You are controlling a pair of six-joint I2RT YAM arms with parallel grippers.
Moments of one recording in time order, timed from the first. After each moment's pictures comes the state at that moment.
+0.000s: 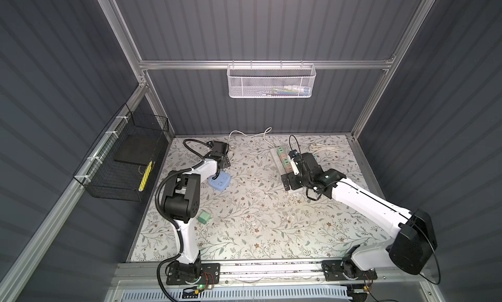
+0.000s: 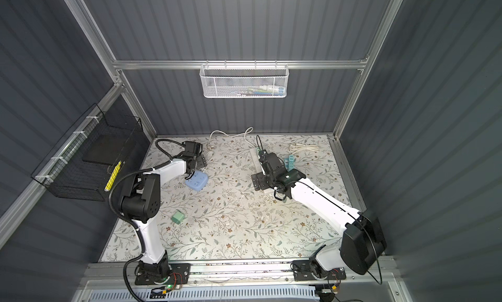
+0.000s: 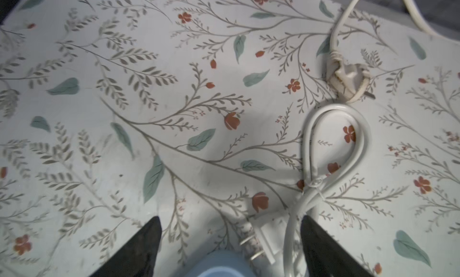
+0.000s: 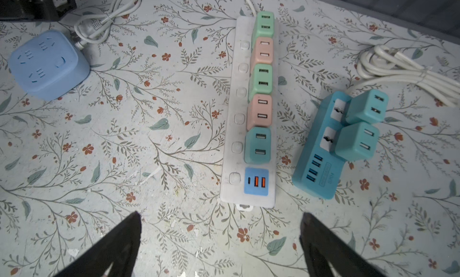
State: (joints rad) left arm -0.25 2.03 1.41 -0.32 -0.34 -0.45; right arm 0.64 1.40 1.11 -0.57 0.18 0.18
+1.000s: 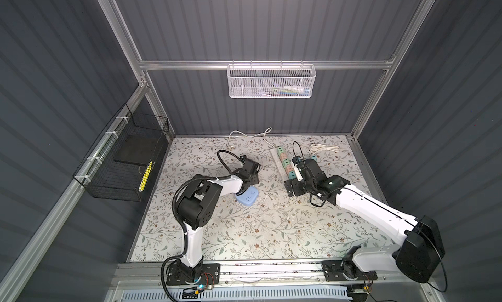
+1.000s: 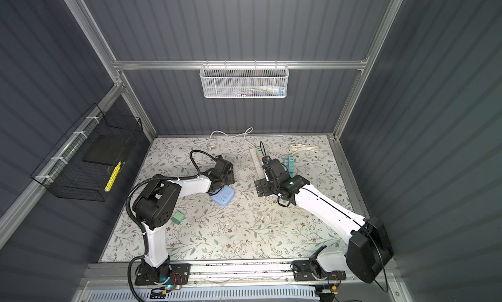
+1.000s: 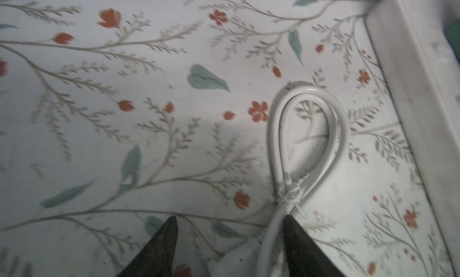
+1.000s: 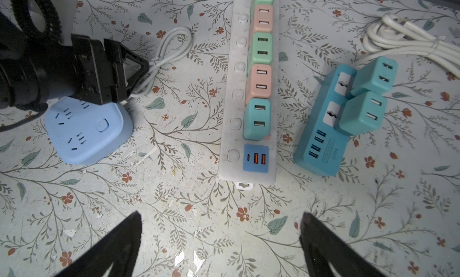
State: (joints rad) left arm -0.61 1.99 1.17 -0.08 -0.24 -0.58; right arm 0.64 1.33 1.03 -0.57 0.18 0.20
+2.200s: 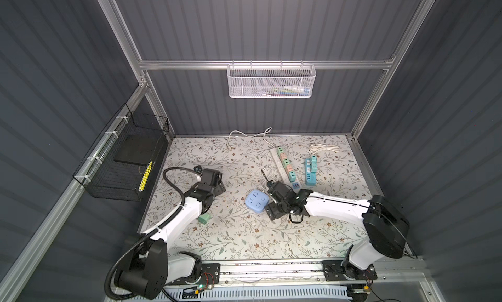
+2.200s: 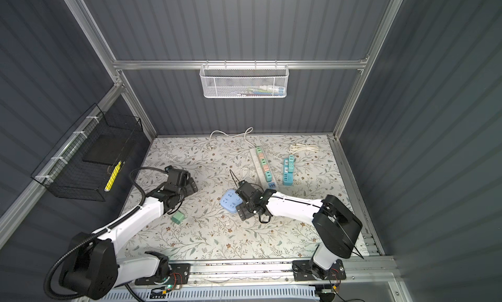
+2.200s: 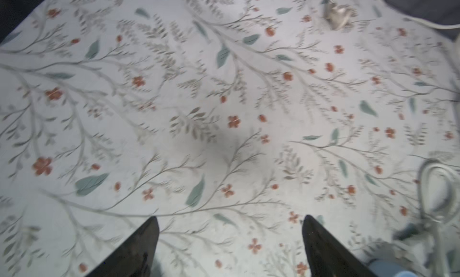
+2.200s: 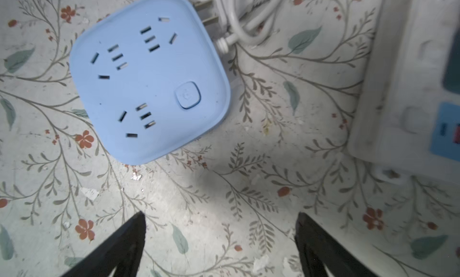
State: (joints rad) left arm -0.33 1.23 0.71 -0.41 -0.36 -0.66; right arm 0.92 1.64 0.98 -0.46 0.16 0.34
